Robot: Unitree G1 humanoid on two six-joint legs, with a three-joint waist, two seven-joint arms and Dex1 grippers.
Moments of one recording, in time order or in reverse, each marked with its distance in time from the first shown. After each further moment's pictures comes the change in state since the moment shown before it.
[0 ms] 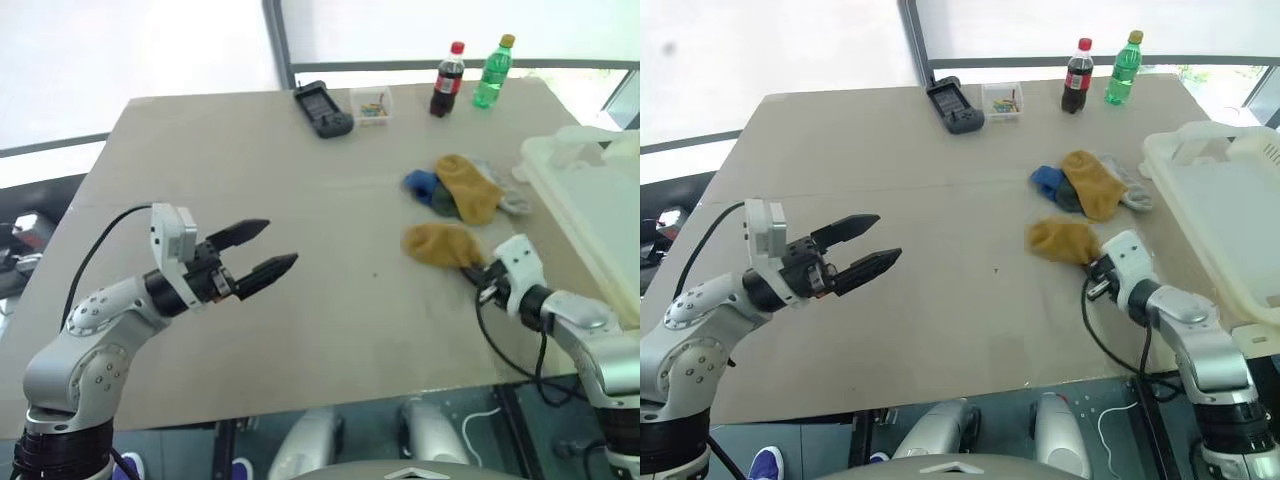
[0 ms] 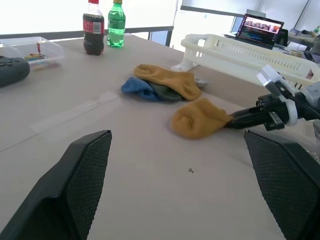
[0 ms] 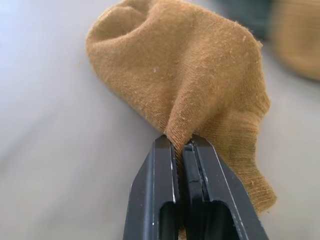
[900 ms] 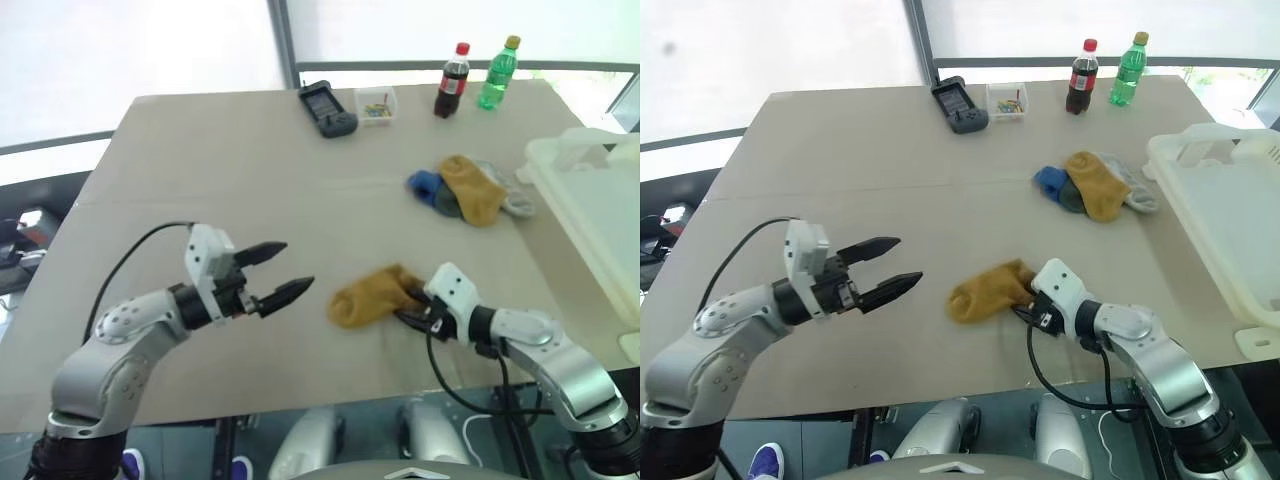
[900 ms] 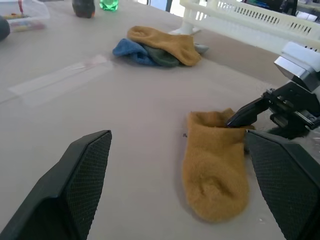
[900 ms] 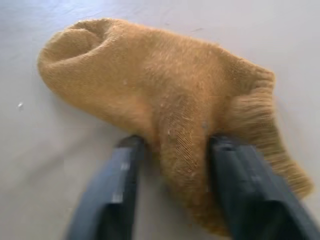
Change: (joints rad) left arm 0.022 -0.009 -0.163 -0.017 0.142 -0.024 0.041; right arm -0.006 0.025 0.228 -0.189 -0.048 0.120 -0.032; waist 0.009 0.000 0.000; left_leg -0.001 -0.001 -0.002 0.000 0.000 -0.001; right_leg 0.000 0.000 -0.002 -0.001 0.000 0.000
